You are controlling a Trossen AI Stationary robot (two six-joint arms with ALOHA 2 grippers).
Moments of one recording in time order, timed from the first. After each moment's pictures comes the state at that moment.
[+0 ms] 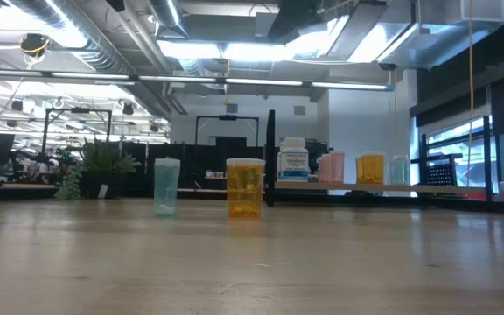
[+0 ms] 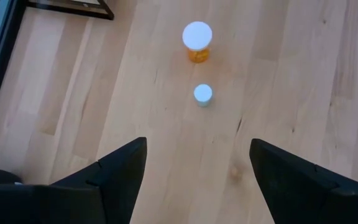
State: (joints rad) left arm -0.43 1.34 1.48 -1.34 -0.38 -0.59; right arm 0.11 1.69 1.65 -0.87 -0.02 -0.08
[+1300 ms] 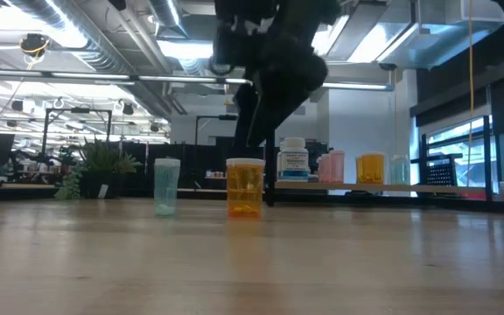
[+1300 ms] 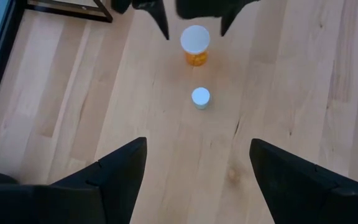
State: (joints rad) left arm -0.43 1.34 1.48 -1.32 -0.38 -0.59; right arm 0.06 2.04 1.65 -0.76 -0.03 -0.24
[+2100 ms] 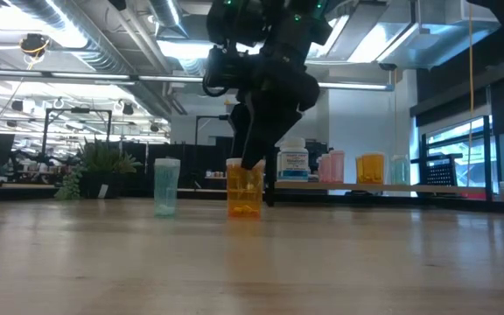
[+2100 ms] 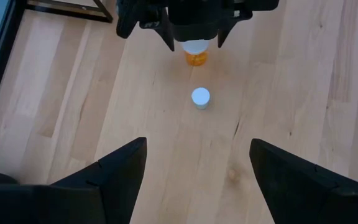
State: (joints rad) left arm -0.43 1.34 1.48 -1.32 -0.38 -0.59; right arm 0.03 2.10 1.65 -0.72 -0.08 -0.21
